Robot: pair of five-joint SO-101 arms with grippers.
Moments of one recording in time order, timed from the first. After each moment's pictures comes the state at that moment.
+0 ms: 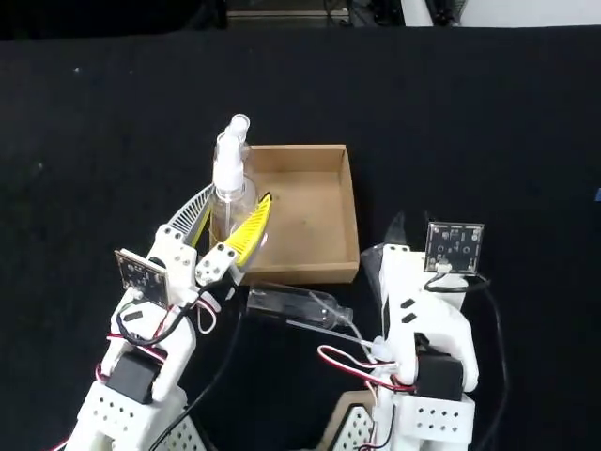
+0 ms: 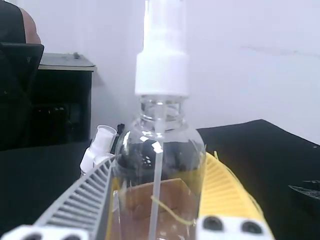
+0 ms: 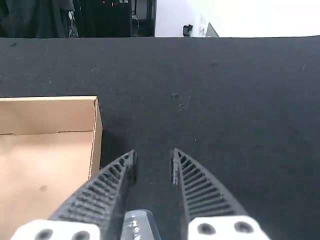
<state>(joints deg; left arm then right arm) 19.3 -104.0 96.1 8.8 3.9 7.2 -103.0 91.4 43.2 3.0</state>
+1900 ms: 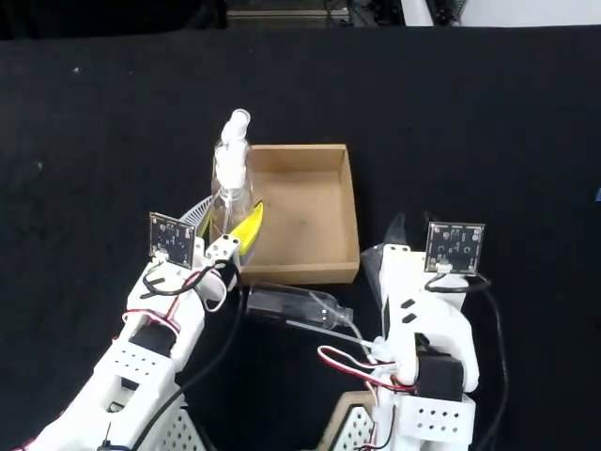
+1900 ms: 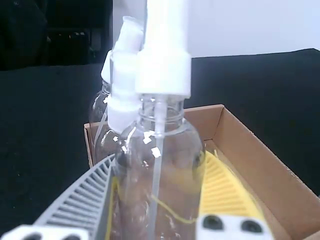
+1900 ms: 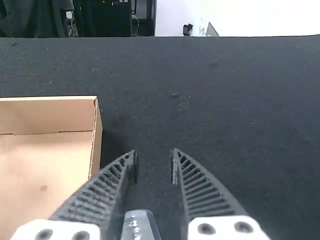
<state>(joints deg) 14.7 -57.5 96.3 -19.8 3.9 7.2 -103.0 91.5 43.2 2.9</state>
